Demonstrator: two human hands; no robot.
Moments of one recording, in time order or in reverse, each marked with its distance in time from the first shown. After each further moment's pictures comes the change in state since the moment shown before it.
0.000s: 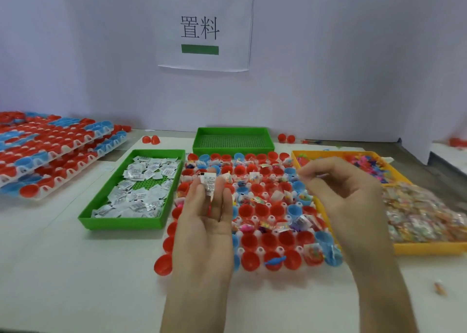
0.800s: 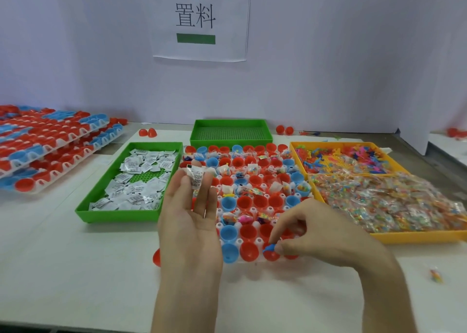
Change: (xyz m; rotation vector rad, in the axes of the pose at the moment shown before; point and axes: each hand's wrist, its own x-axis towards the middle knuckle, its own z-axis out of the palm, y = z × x) left_hand 0.000 0.008 -0.007 0.157 0.023 0.171; right_hand -0.011 0.021 -0.009 -0.516 -0.855 0.284
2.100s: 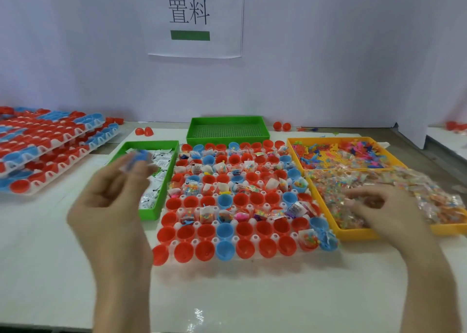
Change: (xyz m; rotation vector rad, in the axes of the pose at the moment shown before) left_hand 0.020 0.044 -0.023 0.489 -0.125 0.623; right_hand -0.016 0.104 -0.029 0.146 0.694 0.357
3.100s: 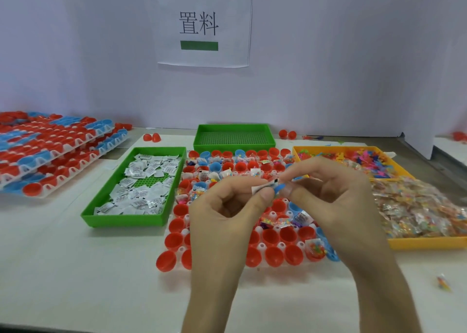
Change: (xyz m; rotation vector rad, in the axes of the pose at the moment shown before) left_hand -0.056 -0.001 0.051 0.086 -0.501 -0.066; right_hand -0.057 -0.122 0.028 0.709 -0.184 -0.541
